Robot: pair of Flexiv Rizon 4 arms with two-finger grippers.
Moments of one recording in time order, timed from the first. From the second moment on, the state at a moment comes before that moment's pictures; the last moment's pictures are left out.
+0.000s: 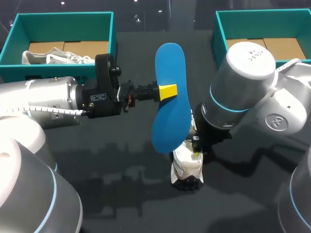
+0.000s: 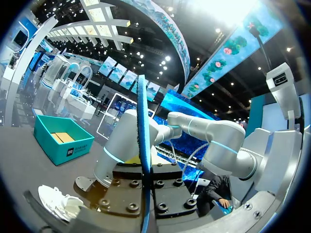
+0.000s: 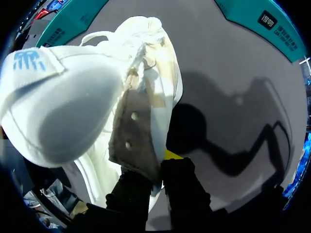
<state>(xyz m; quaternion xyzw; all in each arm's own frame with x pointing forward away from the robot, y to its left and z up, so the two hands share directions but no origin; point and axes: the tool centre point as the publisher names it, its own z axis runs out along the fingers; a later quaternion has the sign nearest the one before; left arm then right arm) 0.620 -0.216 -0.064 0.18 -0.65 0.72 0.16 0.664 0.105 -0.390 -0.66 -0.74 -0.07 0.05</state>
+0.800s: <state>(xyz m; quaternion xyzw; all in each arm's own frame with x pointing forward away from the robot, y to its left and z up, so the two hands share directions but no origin) 0.620 -0.216 -0.064 0.18 -0.65 0.72 0.16 0.670 0.087 -0.334 -0.61 -0.77 -0.12 0.16</state>
